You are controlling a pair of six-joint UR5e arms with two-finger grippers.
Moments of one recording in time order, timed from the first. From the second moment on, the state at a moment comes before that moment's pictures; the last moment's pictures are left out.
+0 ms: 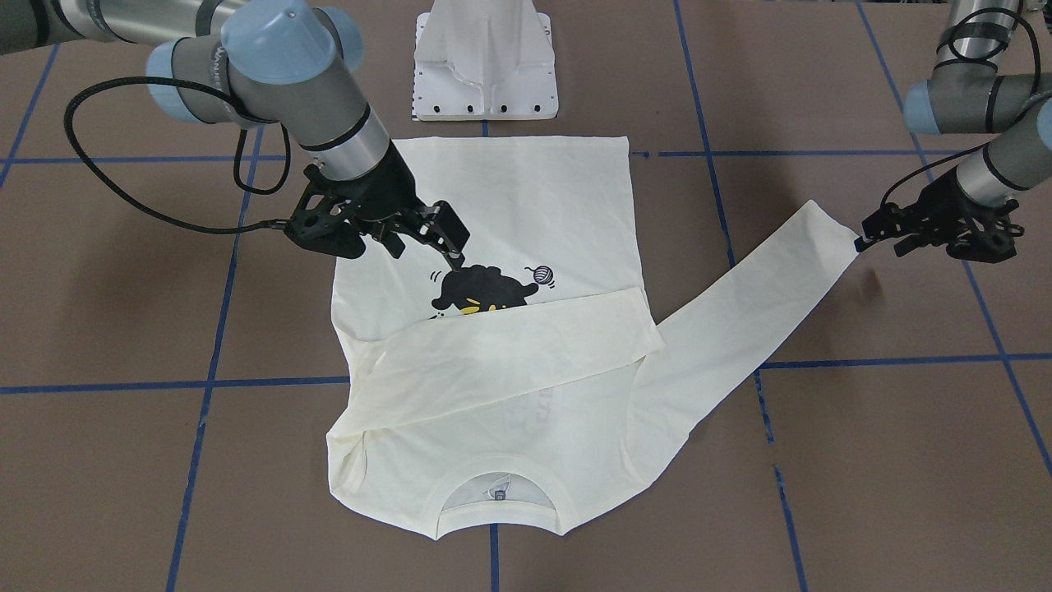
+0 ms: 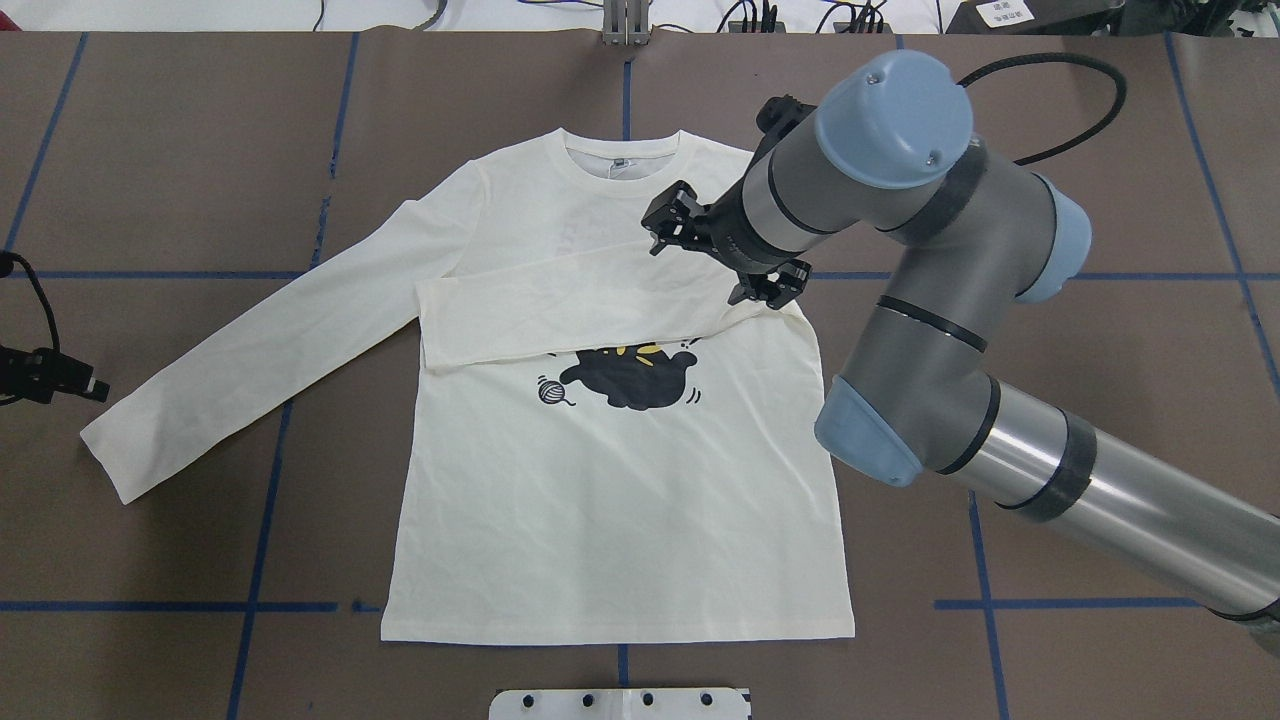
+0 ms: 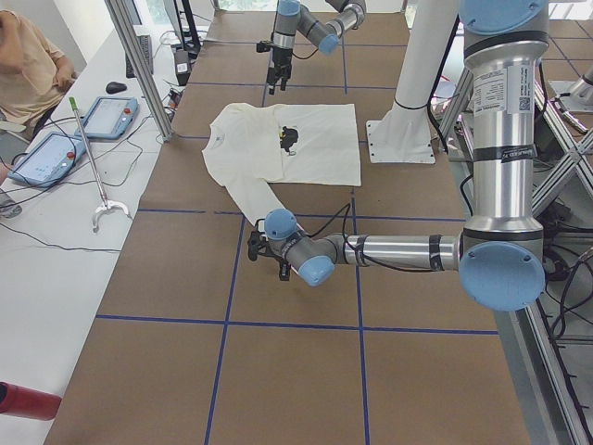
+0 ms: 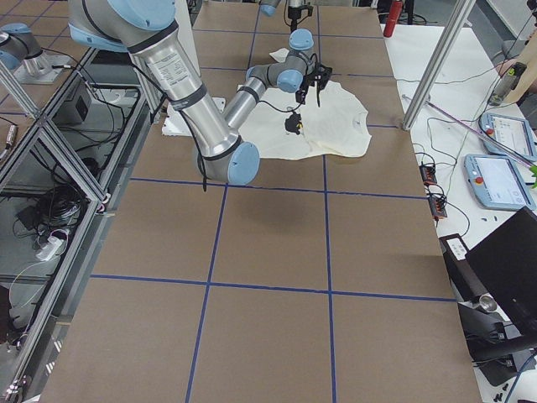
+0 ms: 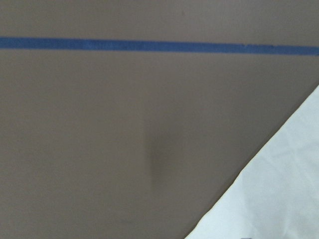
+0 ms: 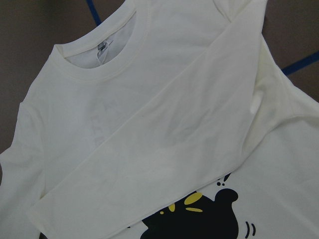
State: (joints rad) left arm -1.02 -1.48 -1.53 -2.35 -2.36 -0.79; right arm 0.69 -0.95 1.75 -1.32 2.00 1.67
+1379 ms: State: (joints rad) left arm -0.96 -1.46 -1.52 -2.35 -2.35 -0.79; right arm 0.70 -0.99 1.78 -1.32 2.01 1.67
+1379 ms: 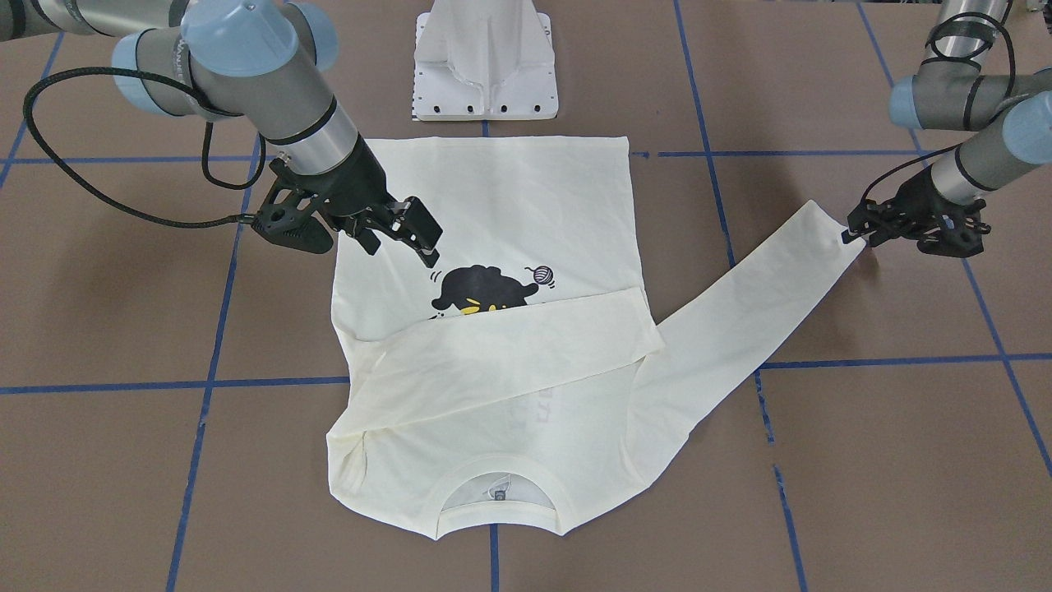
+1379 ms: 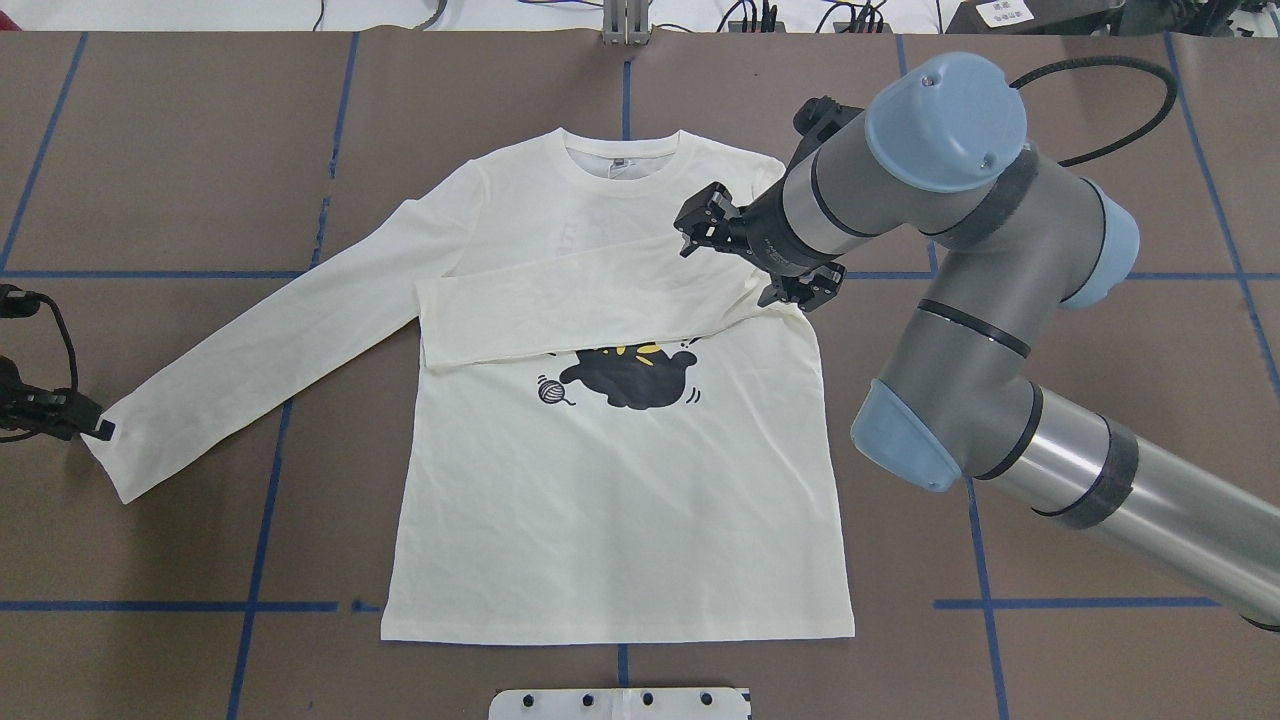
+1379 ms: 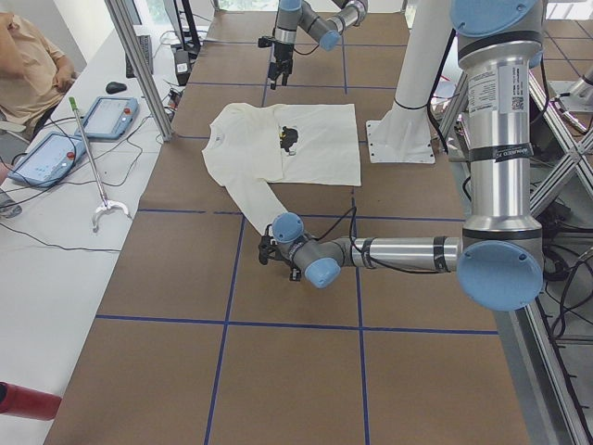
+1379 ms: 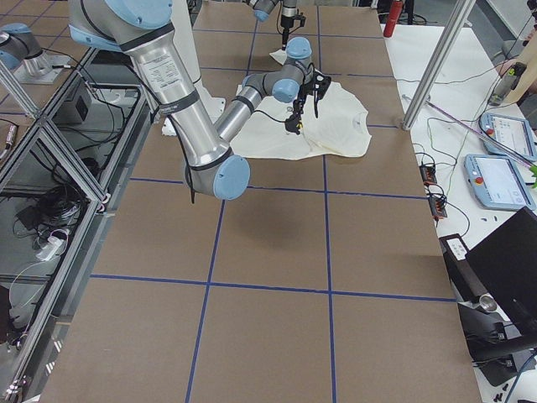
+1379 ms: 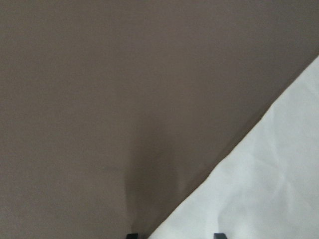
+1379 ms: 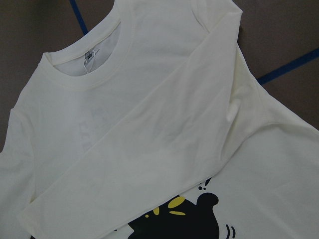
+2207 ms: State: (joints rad) left arm -0.96 -1.46 -1.57 -2.34 -2.40 -0.79; right arm 0.71 -1.01 1.86 -1.38 2.01 1.67
